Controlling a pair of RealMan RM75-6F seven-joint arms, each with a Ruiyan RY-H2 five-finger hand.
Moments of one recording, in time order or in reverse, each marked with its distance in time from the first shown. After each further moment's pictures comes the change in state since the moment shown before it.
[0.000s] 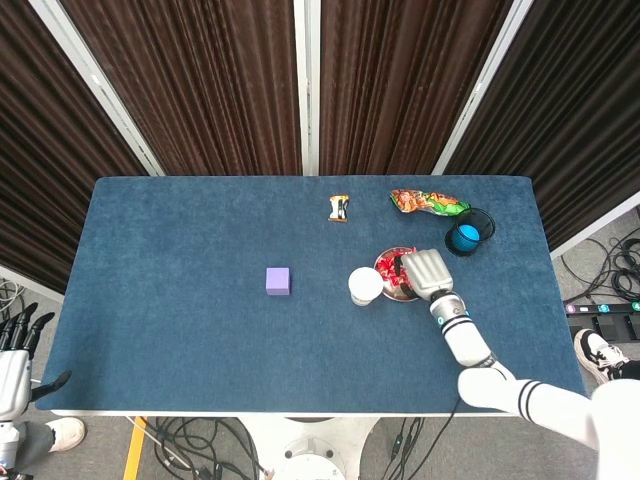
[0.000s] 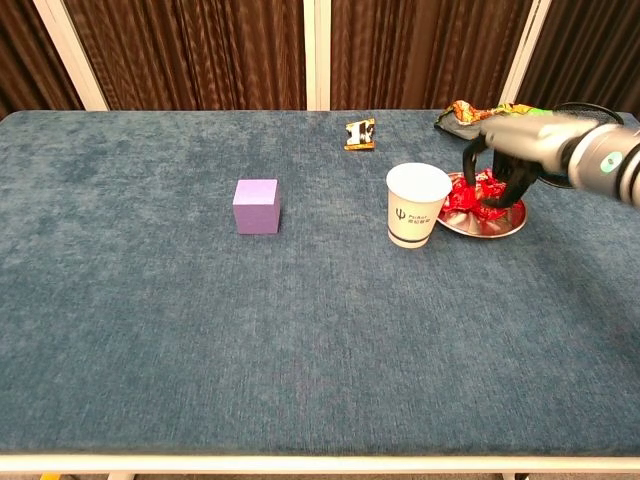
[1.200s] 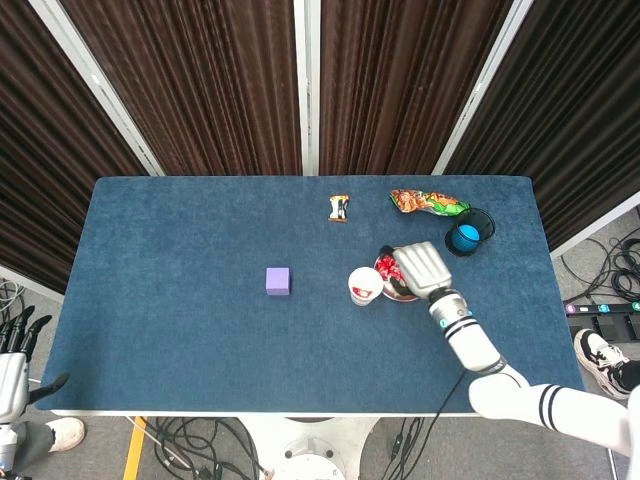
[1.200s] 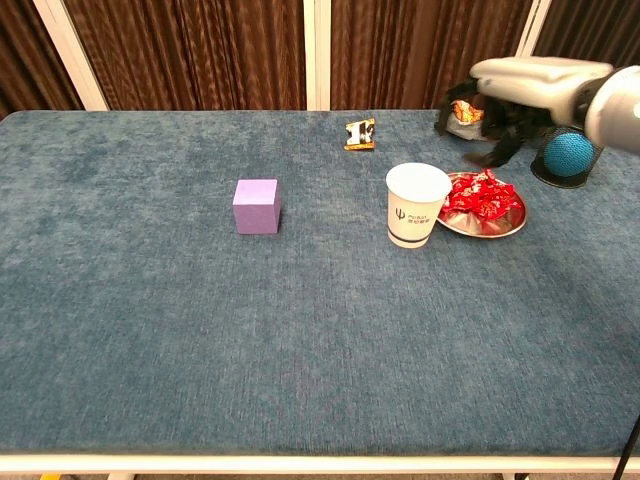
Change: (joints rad) left arm 0.010 -0.014 0.001 0.028 -0.006 -0.002 -0.023; right arm 0.009 0.129 -0.001 -0.192 -0.058 0.067 0.034
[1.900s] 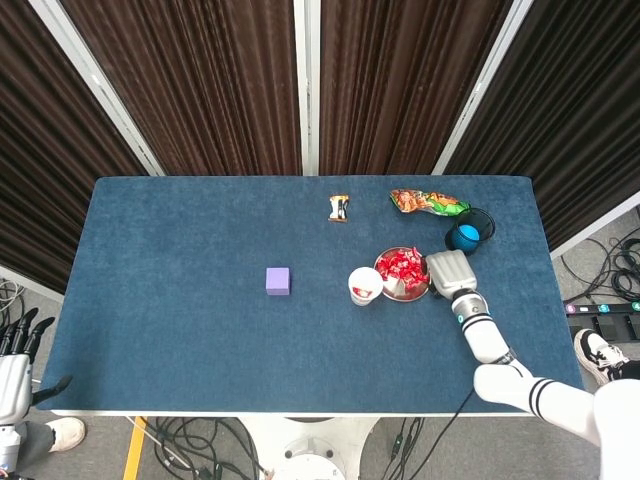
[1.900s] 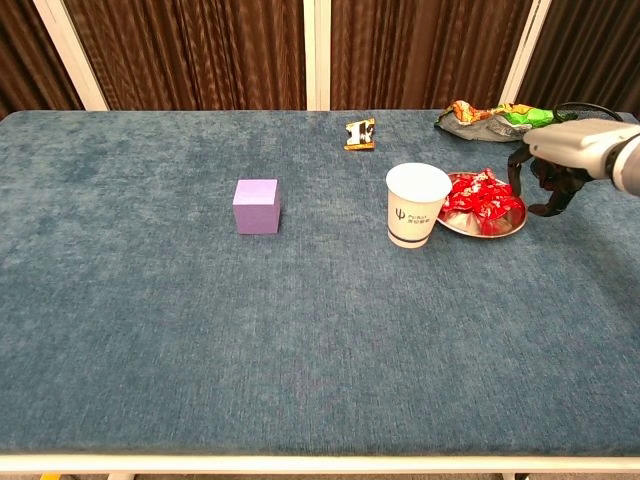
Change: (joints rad) left arm 0.004 -0.003 0.005 -0.014 -0.005 -0.008 0.013; right arm 0.001 -0.144 -0.080 0.340 0.130 -0.117 -0.082
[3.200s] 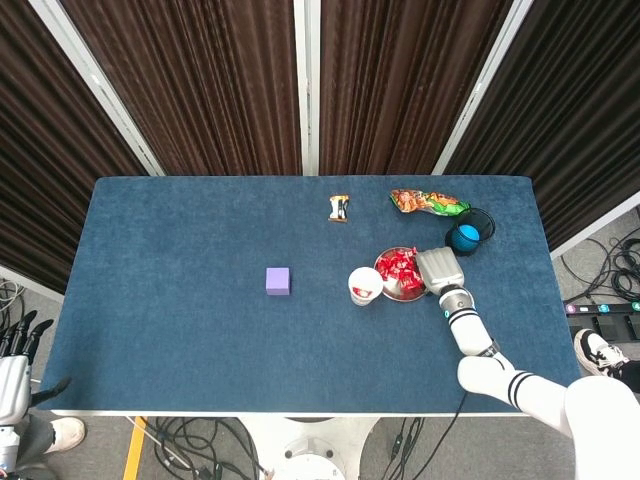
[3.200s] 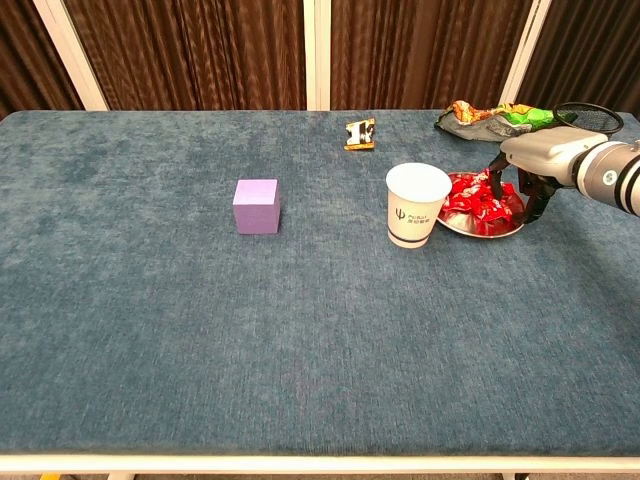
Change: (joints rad) left arm 0.002 -0.009 -0.001 0.022 -0.015 -0.020 -0.021; right arm 0.031 -0.102 0.027 0.133 0.025 -0.047 -0.055
